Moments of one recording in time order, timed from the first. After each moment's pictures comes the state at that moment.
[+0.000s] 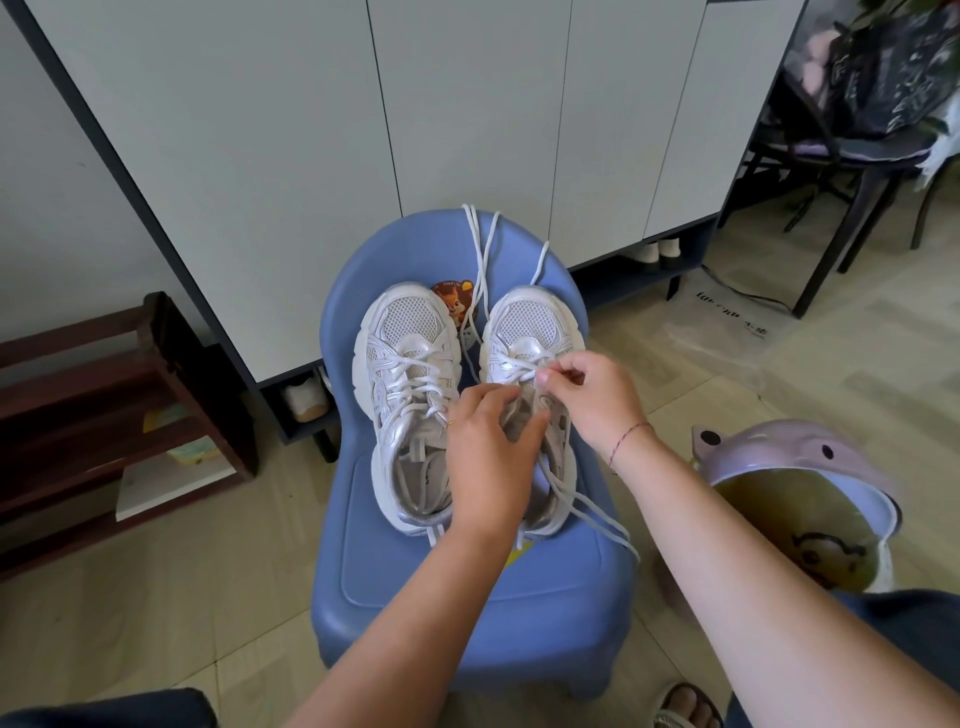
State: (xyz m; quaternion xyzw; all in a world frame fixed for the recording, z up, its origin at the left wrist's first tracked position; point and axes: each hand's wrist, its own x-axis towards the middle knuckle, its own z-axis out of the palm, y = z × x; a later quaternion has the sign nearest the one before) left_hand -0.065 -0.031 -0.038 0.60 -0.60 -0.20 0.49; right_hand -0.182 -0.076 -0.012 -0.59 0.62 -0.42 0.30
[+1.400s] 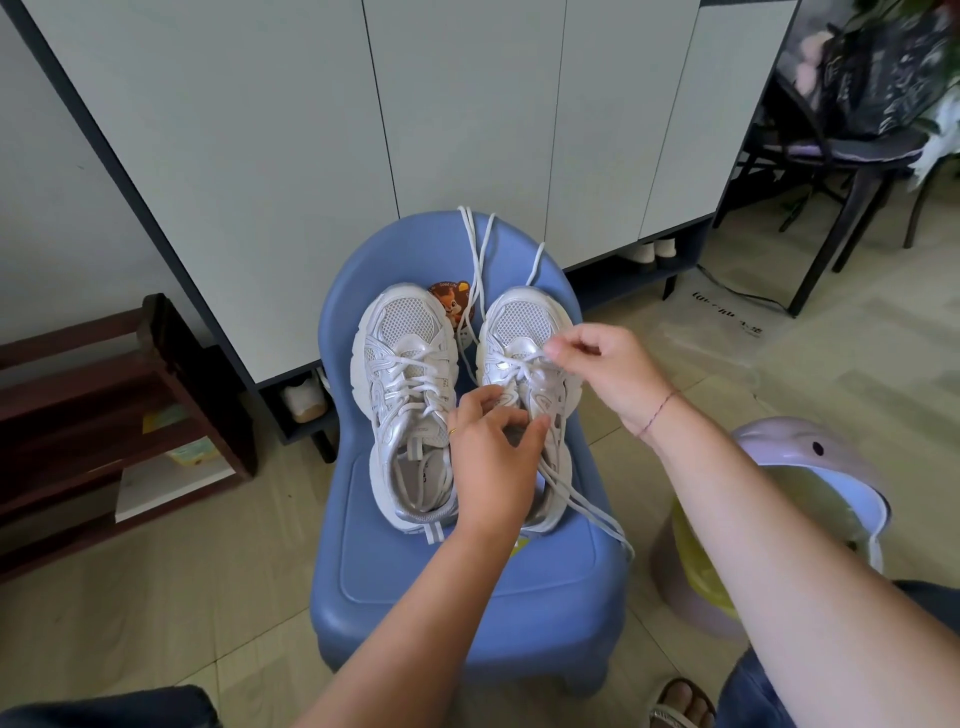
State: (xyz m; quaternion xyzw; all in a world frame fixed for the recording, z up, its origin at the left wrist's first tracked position) left_hand -0.072 -0.025 -0.040 0.62 -0.59 -0.24 0.46; right_hand -0.205 -0.080 0.015 -0.60 0.53 -0.44 0.41
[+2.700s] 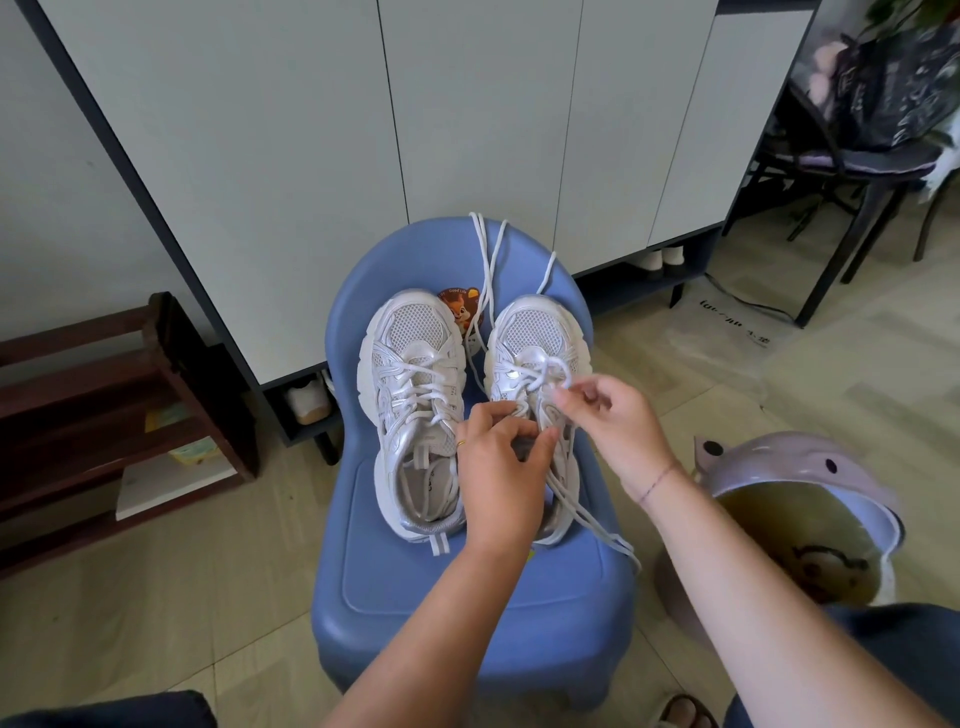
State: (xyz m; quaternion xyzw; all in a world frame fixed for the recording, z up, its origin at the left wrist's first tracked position) left_hand -0.072 -0.025 -0.044 0.61 -0.58 -0.23 0.48; right_hand -0.196 -0.061 -0.024 -0.55 0.55 -0.48 0.40
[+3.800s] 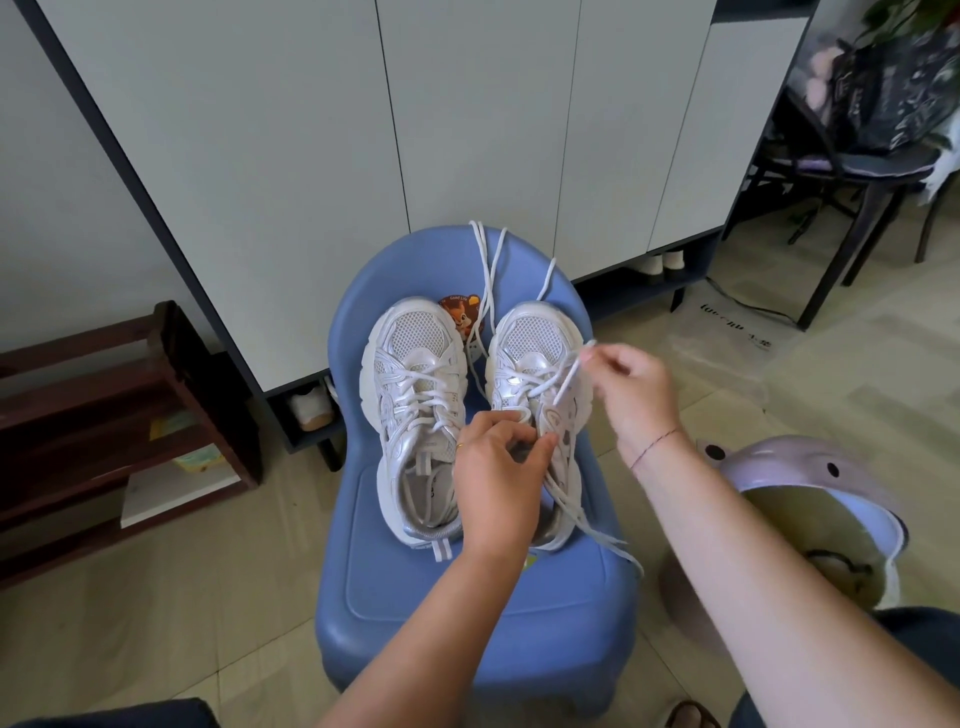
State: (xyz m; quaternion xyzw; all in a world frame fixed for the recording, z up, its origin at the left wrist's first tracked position) left_hand -0.069 -0.025 -0.042 0.60 -0.56 -0.26 0.51; right_hand -0.192 -0.079 0.003 -0.44 0.59 -0.57 0.37
